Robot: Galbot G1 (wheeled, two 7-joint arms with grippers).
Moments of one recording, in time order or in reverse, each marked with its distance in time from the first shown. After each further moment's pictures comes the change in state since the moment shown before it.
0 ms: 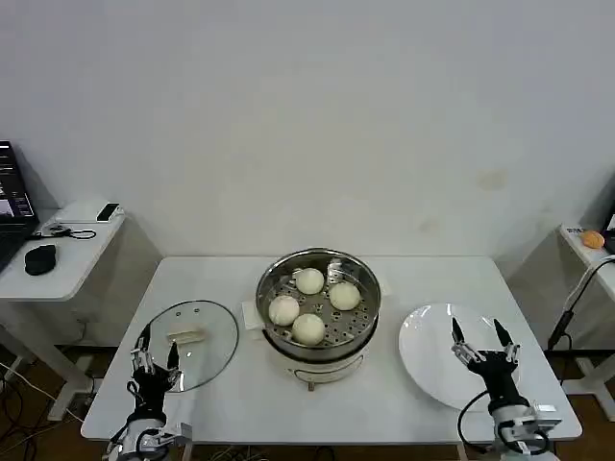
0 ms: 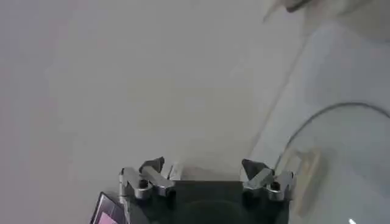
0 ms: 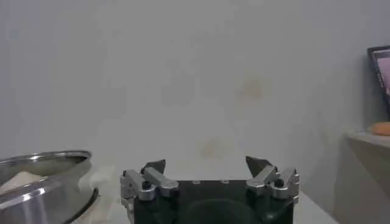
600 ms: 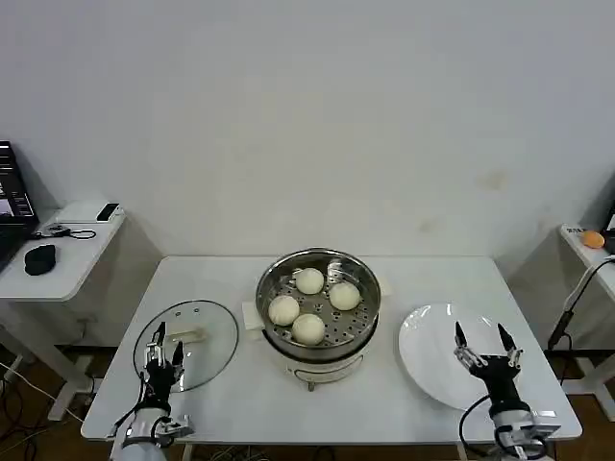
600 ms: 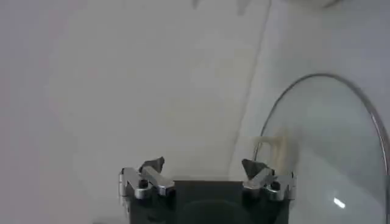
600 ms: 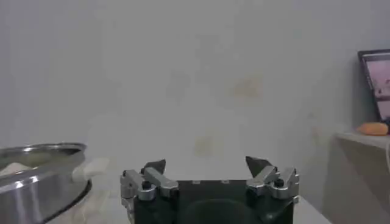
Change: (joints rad) left arm -0.128 0.032 0.011 0.201 0.152 -0.057 -0.008; right arm -0.004 0.026 0.011 -0.017 -0.043 0.023 0.006
